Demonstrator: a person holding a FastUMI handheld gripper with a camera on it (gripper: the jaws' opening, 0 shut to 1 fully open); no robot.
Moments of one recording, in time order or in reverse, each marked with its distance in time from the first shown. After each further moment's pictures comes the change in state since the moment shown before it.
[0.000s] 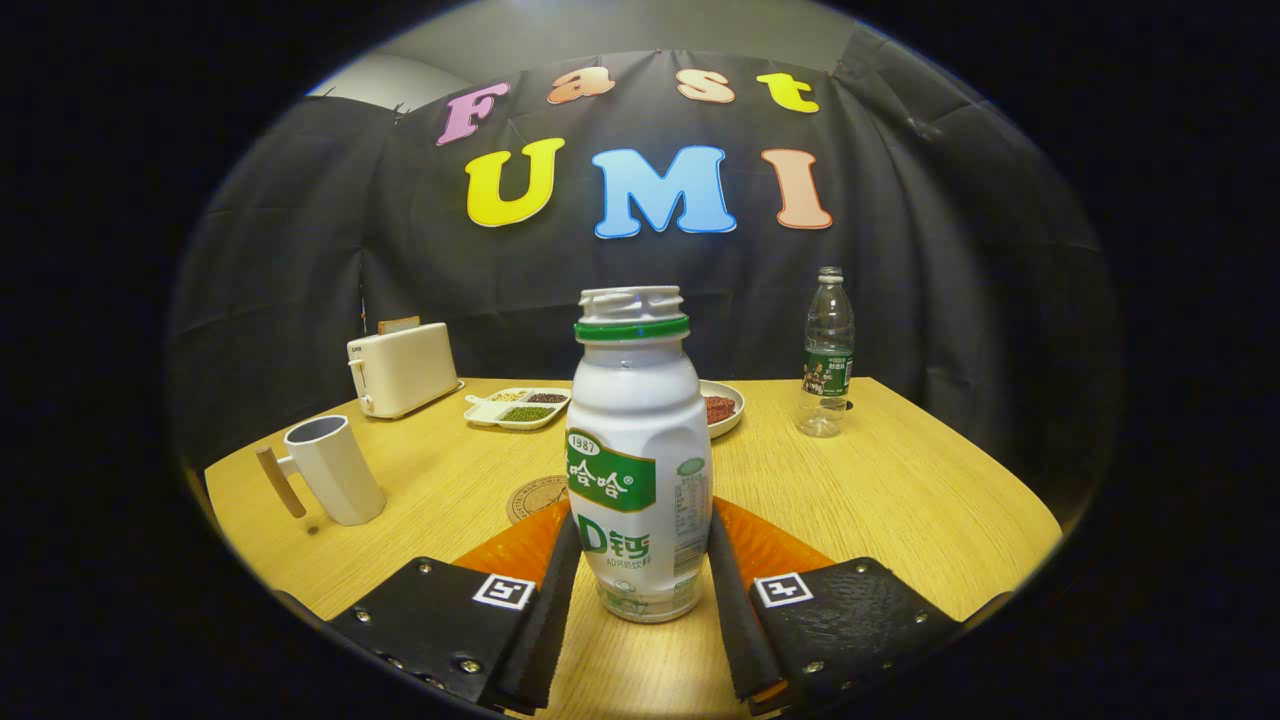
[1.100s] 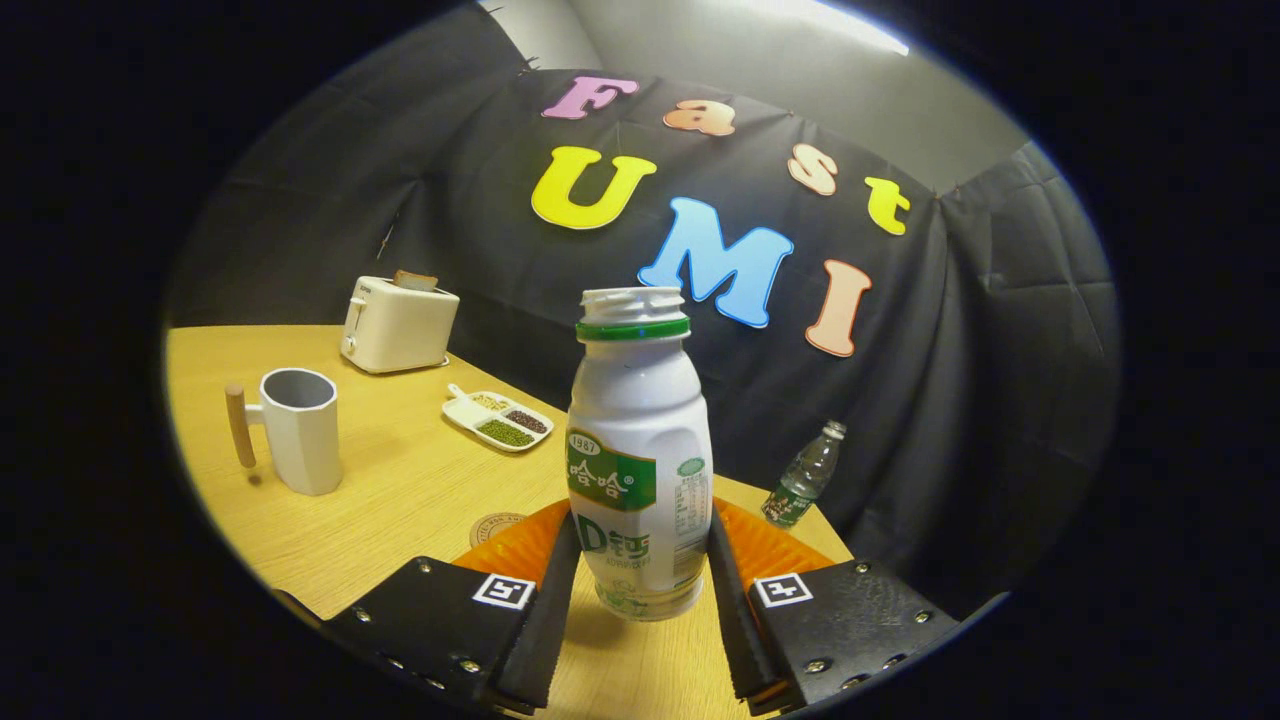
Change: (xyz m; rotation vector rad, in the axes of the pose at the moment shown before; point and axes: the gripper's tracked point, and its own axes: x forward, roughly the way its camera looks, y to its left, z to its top) arm -0.004 0.030 0.081 -0.435 -0.112 -0.105
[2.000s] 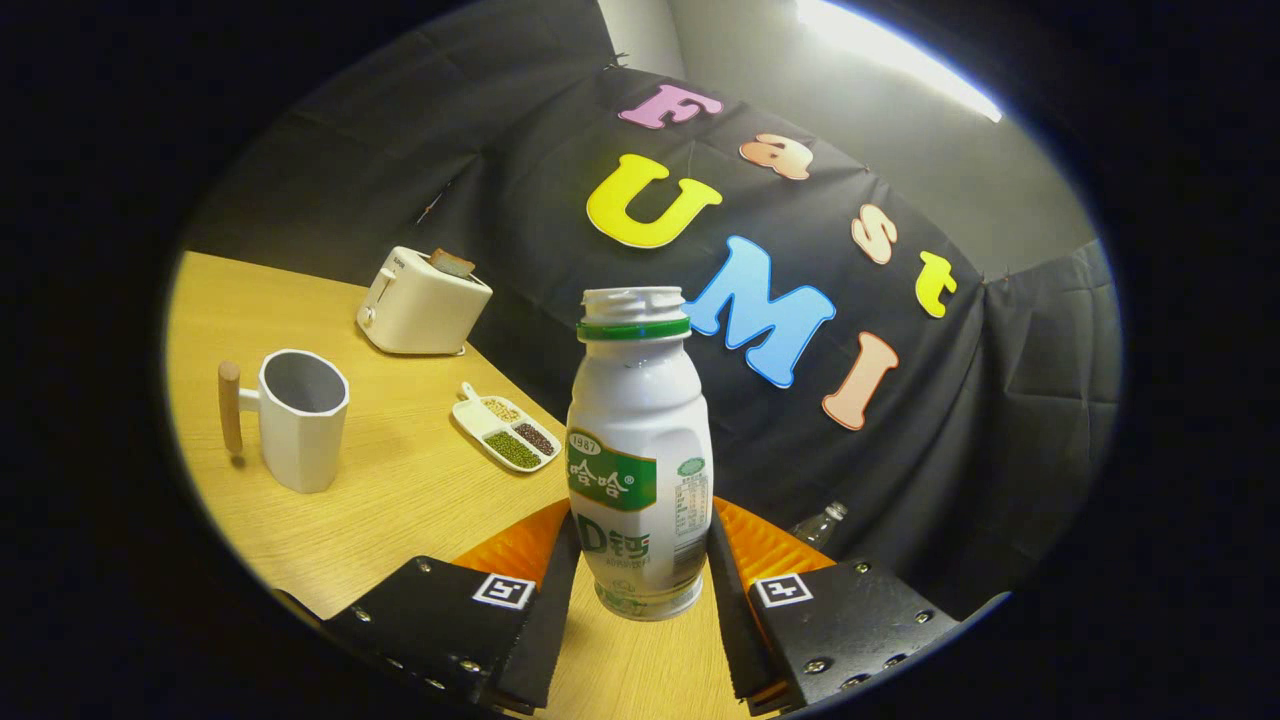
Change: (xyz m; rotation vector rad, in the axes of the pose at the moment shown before) arm 0.018 0.034 0.050 -0.236 -0.040 0.000
